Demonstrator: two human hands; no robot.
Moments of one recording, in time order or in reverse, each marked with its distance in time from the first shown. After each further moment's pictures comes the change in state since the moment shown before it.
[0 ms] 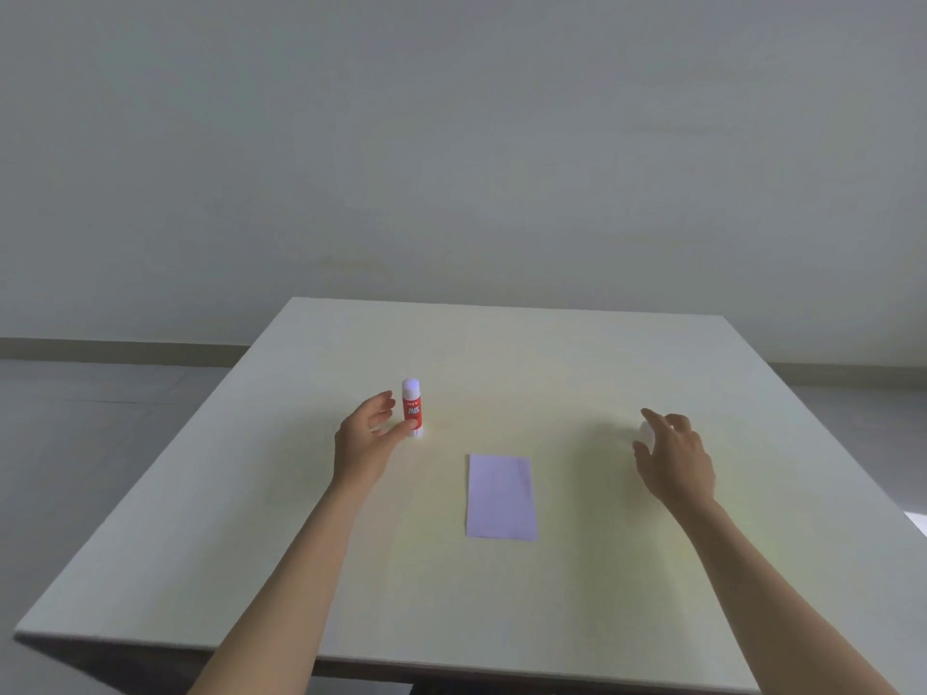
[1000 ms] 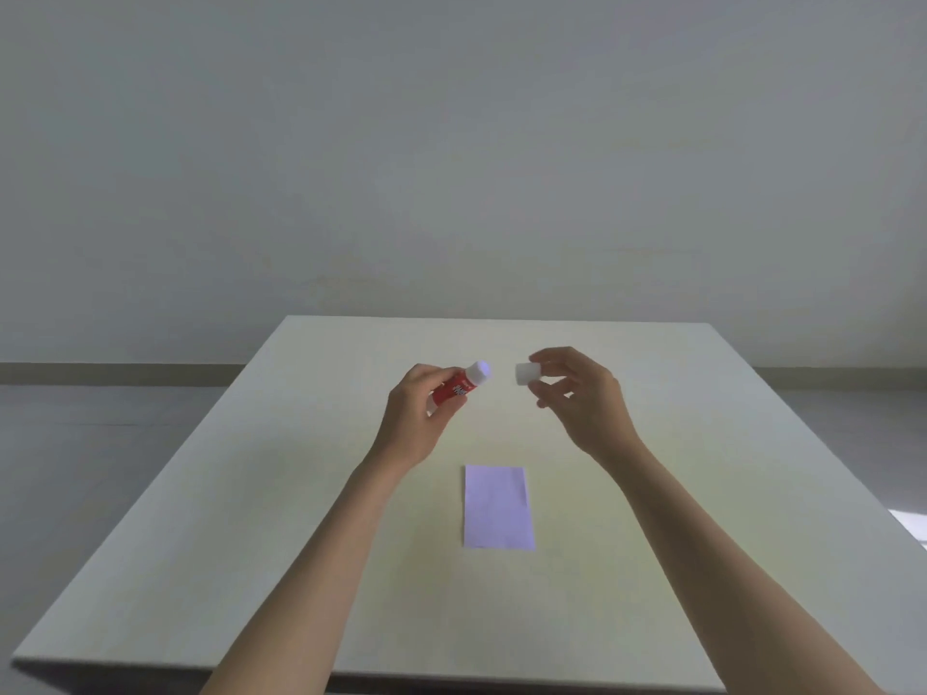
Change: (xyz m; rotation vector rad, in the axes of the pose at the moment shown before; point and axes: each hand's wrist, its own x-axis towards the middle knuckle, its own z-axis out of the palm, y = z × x) left_hand -0.009 0.073 0.027 0.208 -0.181 0.568; right_hand -0.027 -0.112 -0.054 0.785 0.012 -0.459
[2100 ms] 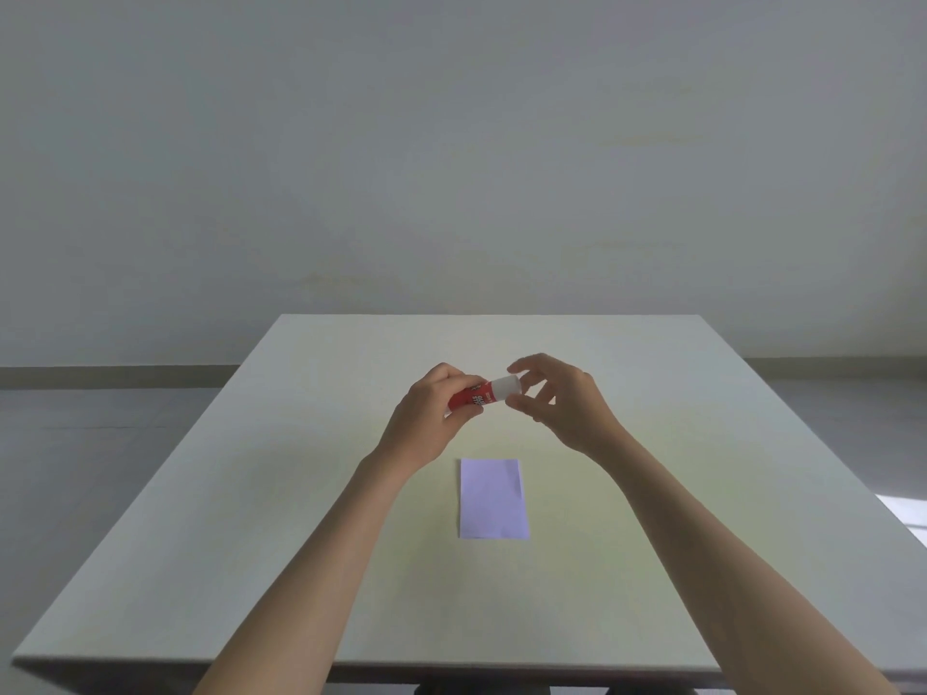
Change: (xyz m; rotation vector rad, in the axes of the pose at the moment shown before) left_hand -0.001 0.016 0.009 0.170 -0.181 0.087; right_hand -0.001 0.005 0.002 -0.165 -0.210 0.014
